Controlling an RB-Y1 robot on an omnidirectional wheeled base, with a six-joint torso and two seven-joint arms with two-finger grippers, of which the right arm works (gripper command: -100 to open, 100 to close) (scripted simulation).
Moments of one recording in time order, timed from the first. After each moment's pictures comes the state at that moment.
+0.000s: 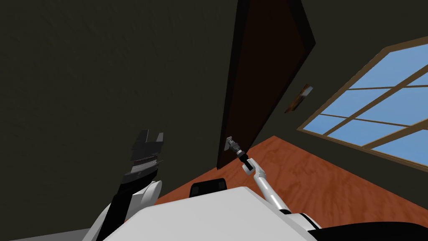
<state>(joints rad) 0.06 -0.36 -0.06 -1.21 0.54 -0.60 0.70</state>
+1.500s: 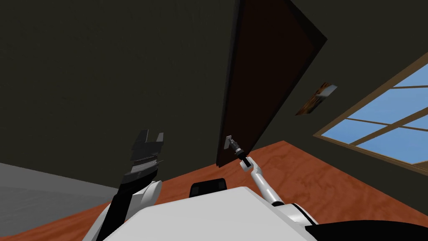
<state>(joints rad) 0.00 -0.36 -0.03 -1.14 0.34 -0.59 0.41</state>
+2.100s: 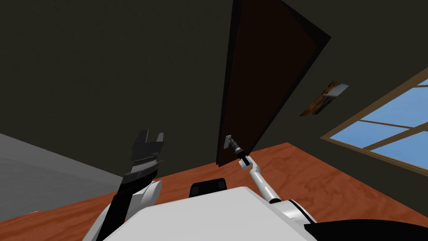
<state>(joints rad) -0.02 -0.35 -0.01 -1.12 0.25 -0.57 0.27</state>
